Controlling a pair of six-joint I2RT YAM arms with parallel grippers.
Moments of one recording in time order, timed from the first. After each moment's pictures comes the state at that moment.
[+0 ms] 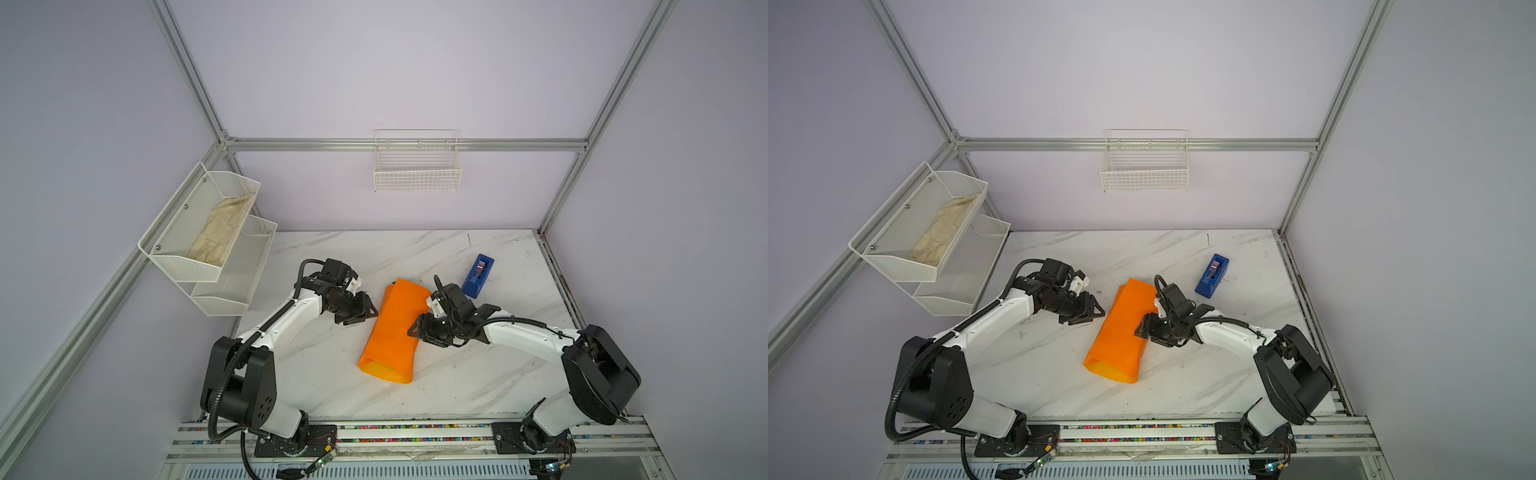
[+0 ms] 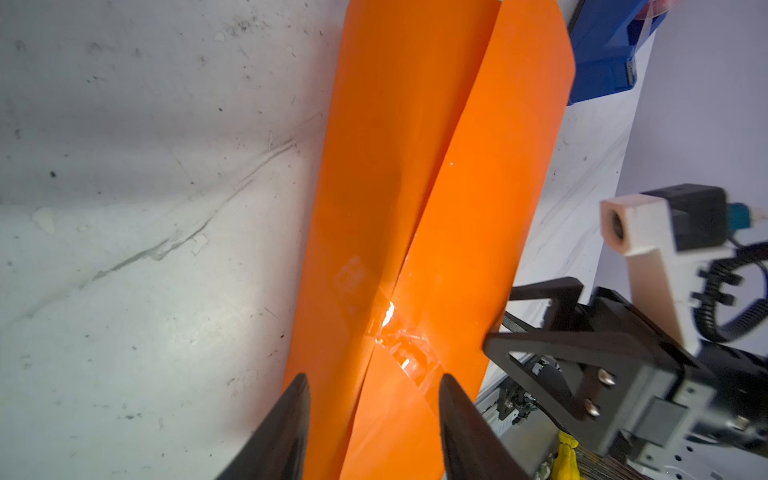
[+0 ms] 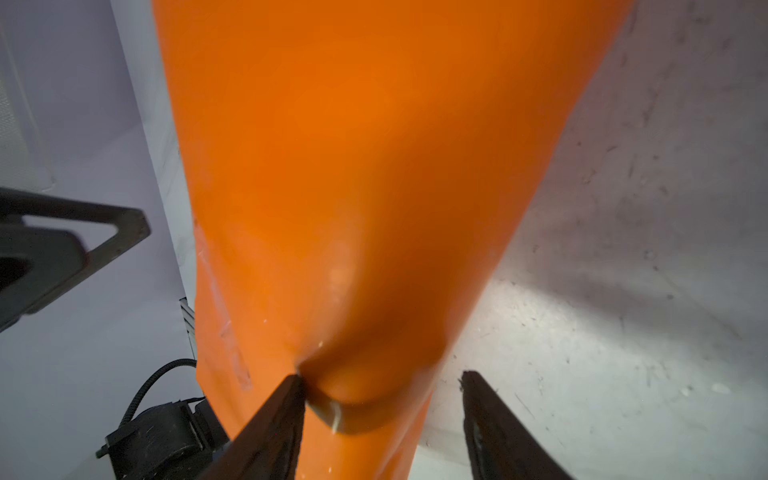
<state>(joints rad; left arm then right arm) -0.29 1.48 1.09 -0.76 0.49 -0.46 0.69 1.58 0.91 -0.29 -0.40 0.90</state>
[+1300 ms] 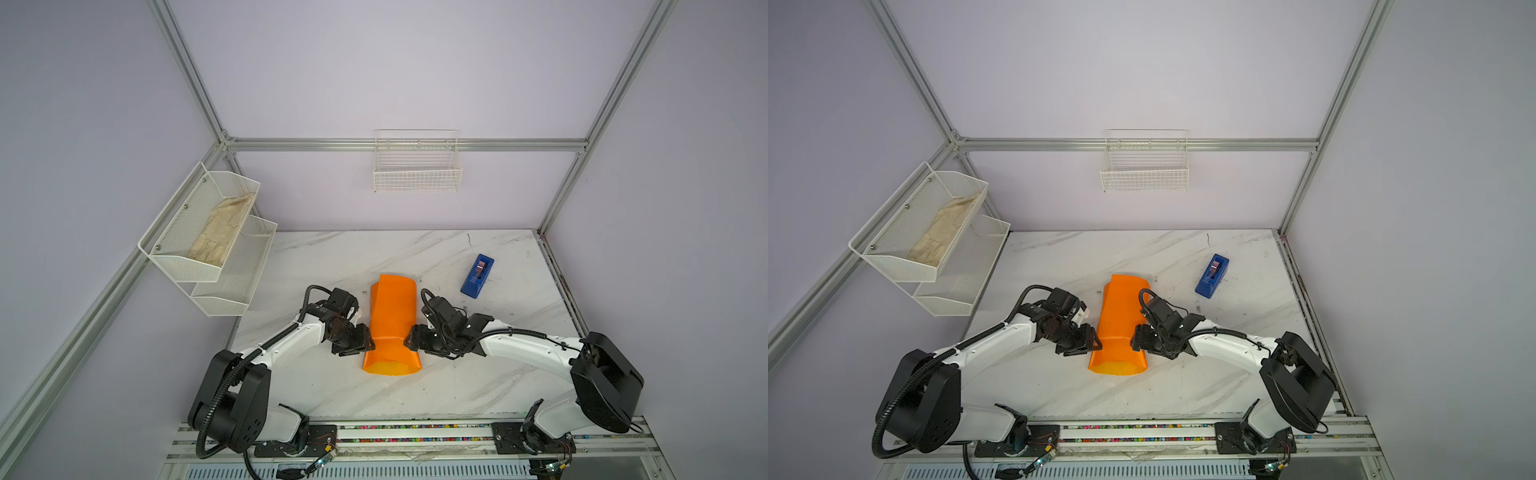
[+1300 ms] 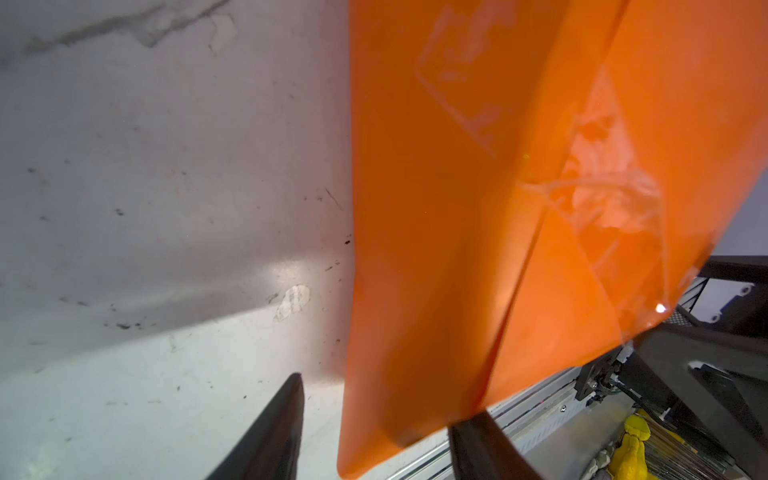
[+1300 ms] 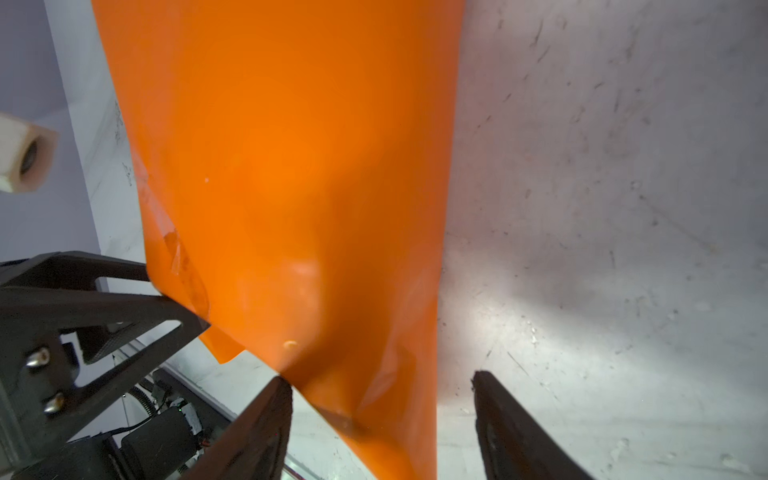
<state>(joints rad) -0.39 1.39 0.81 -0.70 0.39 -0.50 0.86 1.51 0.88 -0.36 -0.15 0.97</state>
